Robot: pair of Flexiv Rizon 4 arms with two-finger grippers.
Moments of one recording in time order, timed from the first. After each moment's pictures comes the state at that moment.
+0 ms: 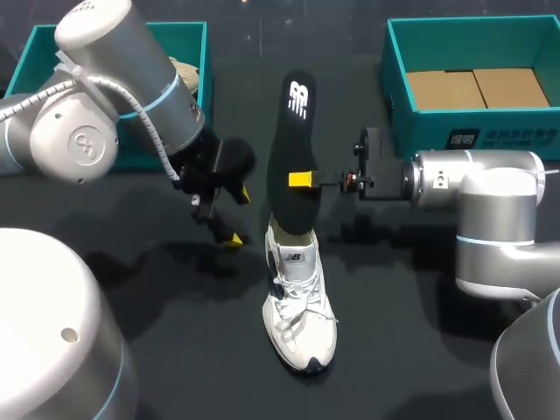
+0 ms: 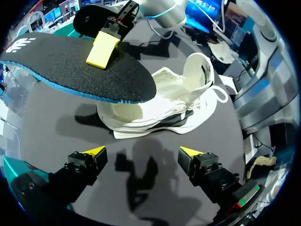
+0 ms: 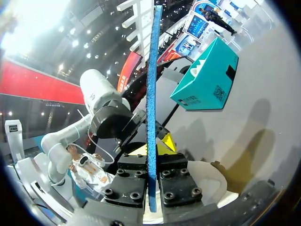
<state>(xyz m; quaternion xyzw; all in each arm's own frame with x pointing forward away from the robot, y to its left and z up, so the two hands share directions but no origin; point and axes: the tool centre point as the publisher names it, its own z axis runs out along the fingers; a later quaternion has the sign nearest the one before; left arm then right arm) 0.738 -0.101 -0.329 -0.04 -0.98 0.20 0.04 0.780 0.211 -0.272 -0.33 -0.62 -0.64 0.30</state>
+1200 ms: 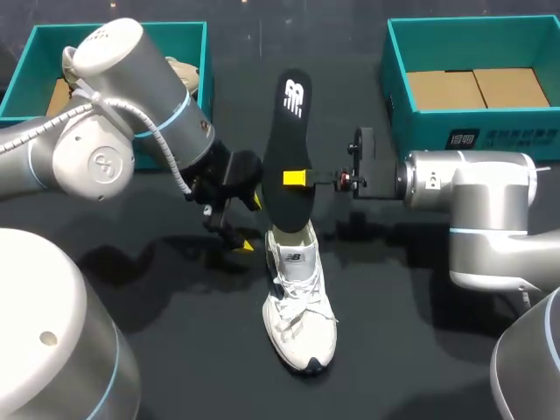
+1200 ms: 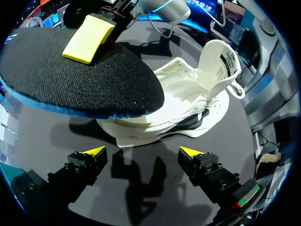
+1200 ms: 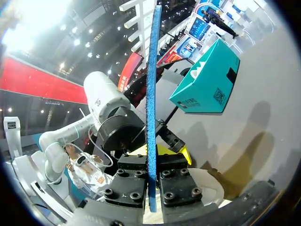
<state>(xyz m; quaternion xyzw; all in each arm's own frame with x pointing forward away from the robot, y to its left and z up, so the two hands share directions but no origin) 0.750 -0.117 -0.363 -0.06 -0.97 0.22 0.04 0.787 0.218 -0.275 -0.33 -0.62 -0.65 0.29</state>
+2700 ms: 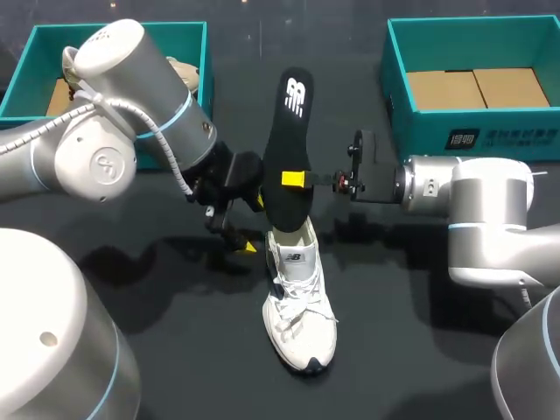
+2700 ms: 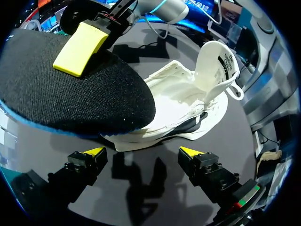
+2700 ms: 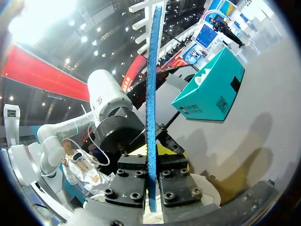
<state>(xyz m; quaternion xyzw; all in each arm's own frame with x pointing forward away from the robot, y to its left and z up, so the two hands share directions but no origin) 0.746 -0.123 -0.361 -0.07 -0.97 0.23 0.04 0.789 0.222 -0.274 -0.30 -0.62 -0.68 0.26</state>
